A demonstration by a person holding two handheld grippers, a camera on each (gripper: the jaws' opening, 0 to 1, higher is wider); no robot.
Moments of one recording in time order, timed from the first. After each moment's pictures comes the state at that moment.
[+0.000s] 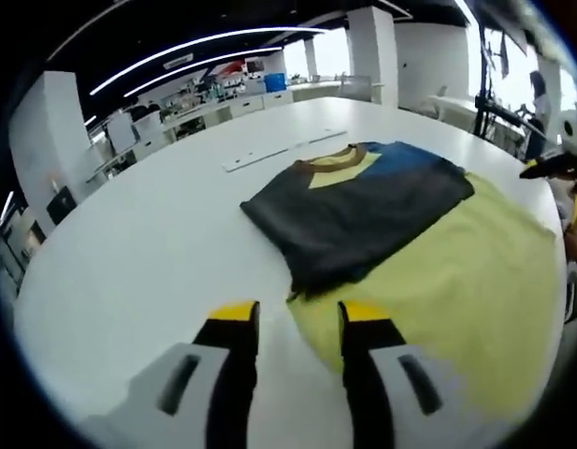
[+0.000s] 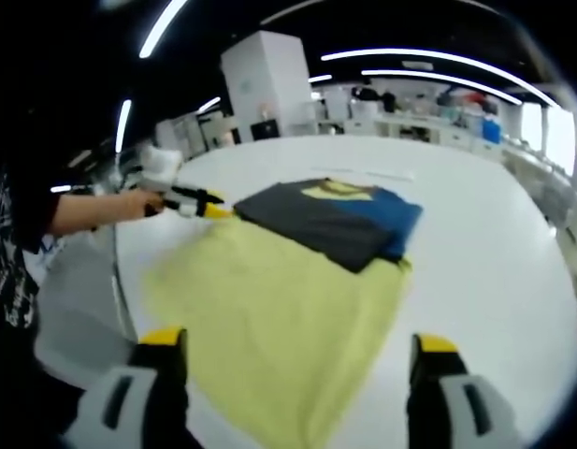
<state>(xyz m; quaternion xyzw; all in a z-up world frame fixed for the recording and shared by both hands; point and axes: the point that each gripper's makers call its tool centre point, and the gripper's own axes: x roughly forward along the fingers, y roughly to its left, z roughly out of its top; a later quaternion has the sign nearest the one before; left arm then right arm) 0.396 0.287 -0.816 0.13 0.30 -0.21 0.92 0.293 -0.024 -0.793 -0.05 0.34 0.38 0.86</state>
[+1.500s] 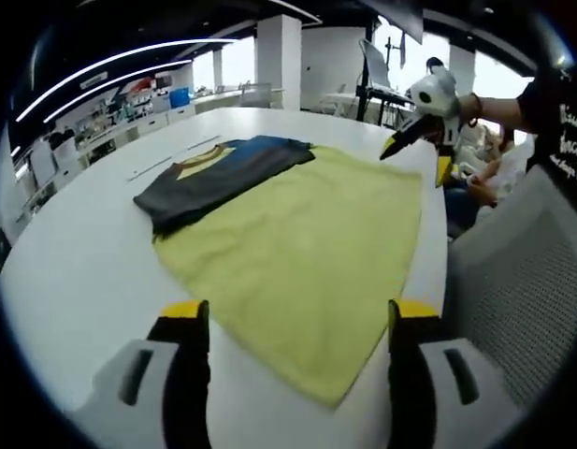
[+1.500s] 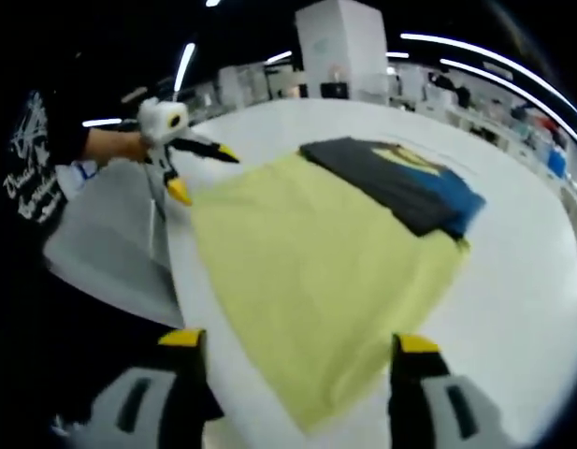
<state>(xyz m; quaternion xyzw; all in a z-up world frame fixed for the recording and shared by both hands) 0.235 0.227 -0.822 0.14 0.30 -0.41 0.85 0.233 -0.024 -0.827 -0.15 0.39 0.49 0.77</state>
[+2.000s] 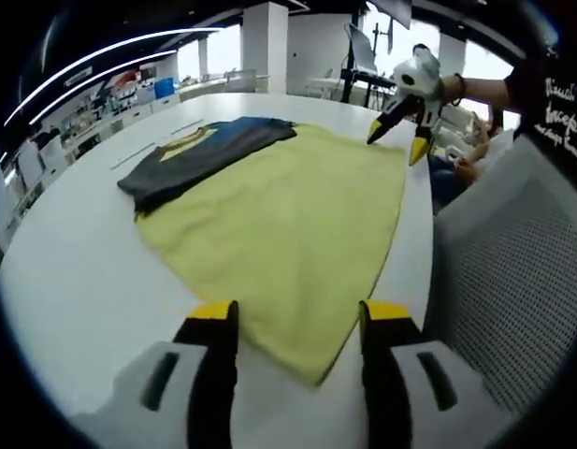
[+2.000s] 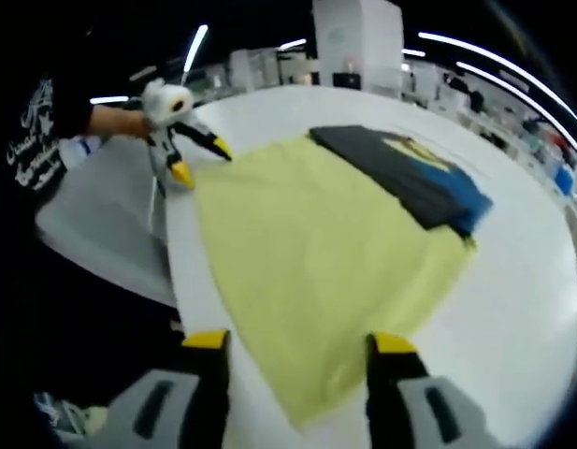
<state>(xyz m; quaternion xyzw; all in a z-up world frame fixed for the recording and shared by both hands) 0.213 0.231 -0.839 0.16 0.33 -0.44 0.82 0.232 -0.031 -0.840 -0.21 0.39 0.50 0.75</state>
